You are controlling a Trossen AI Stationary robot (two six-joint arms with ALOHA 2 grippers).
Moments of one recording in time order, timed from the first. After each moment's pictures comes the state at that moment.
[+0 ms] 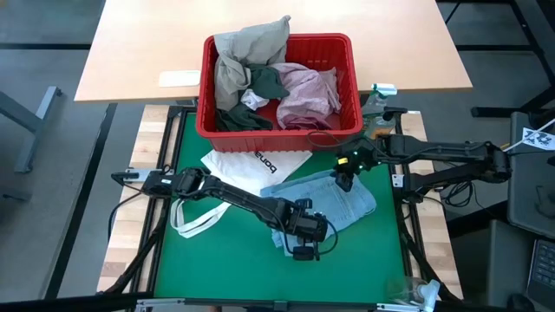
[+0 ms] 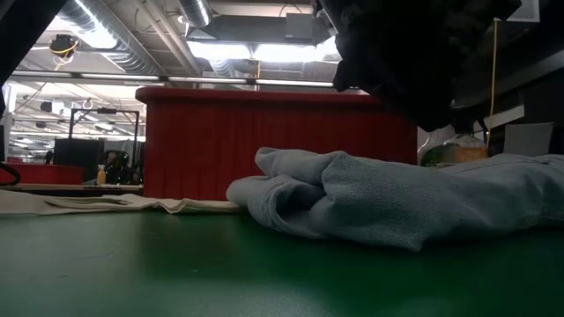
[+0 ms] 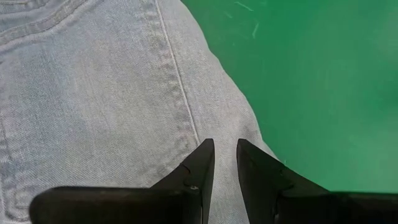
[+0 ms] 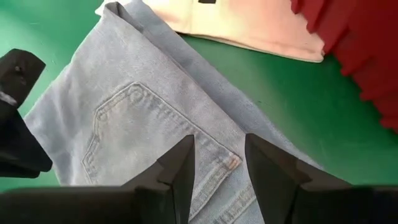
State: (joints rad) left arm -0.29 2.35 2.11 -0.79 -0.18 -0.25; right arm -0.16 1.13 0.89 -0.73 -0.10 0.33
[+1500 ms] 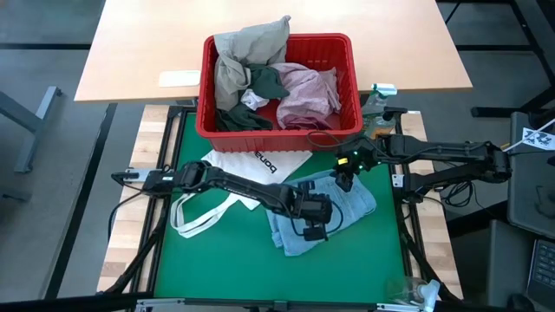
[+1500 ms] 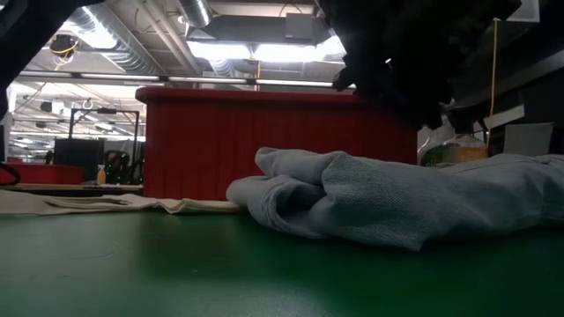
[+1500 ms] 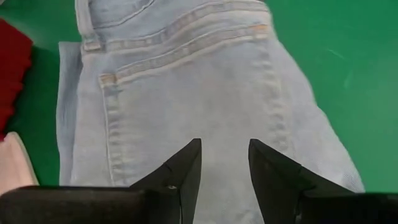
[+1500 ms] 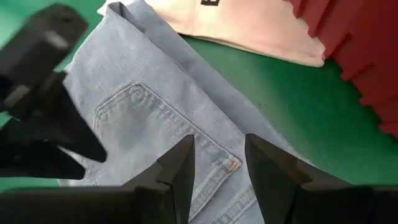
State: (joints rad) left arm -0.20 2.35 2.12 -0.74 -0.32 -0.25; right arm -0.16 1.13 0.89 -0.72 -0.10 0.31
